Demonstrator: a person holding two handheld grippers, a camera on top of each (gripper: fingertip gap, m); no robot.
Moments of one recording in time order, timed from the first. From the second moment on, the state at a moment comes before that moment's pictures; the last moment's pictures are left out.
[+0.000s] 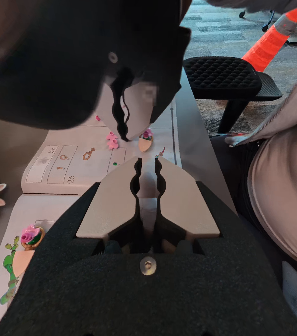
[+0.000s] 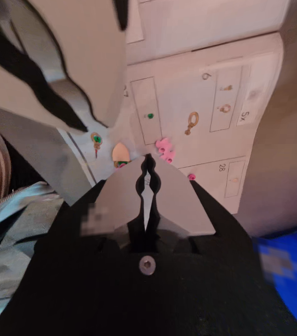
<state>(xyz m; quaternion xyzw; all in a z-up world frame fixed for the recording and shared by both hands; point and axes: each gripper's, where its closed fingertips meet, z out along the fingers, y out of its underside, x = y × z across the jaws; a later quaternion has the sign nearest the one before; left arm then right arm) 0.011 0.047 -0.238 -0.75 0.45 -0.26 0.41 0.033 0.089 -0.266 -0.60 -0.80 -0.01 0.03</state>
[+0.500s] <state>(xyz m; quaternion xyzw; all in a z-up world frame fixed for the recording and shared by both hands) 0.011 0.047 -0.239 -0.75 0.45 -0.26 0.41 0.038 0.070 -0.241 -0.55 -0.83 0.13 0.04</state>
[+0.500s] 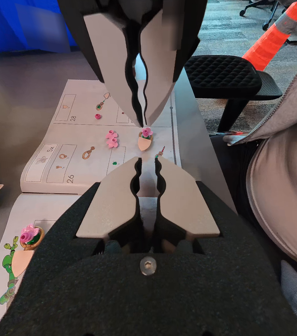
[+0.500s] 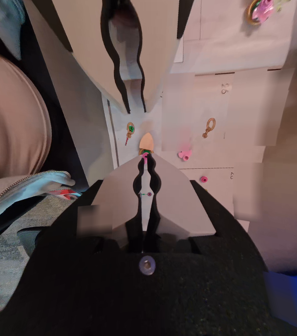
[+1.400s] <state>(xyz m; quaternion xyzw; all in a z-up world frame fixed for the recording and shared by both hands) 0.011 0.048 -0.238 -0.75 0.45 -0.27 0.41 0.045 0.071 -0.256 -0.58 -0.81 0.07 0.01</state>
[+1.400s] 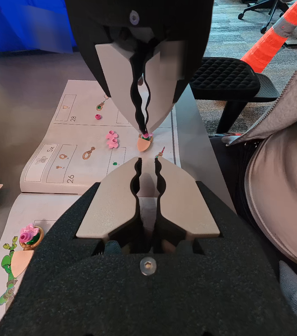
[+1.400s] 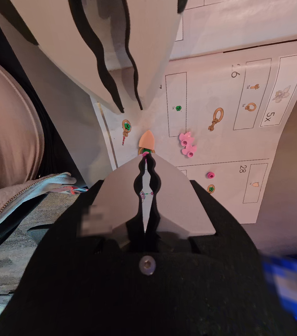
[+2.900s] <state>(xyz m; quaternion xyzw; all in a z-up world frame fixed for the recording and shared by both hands) -0.037 0.088 -0.155 -0.64 0.28 -0.24 0.68 0.003 0.109 -0.129 -0.40 -0.42 0.66 0.48</state>
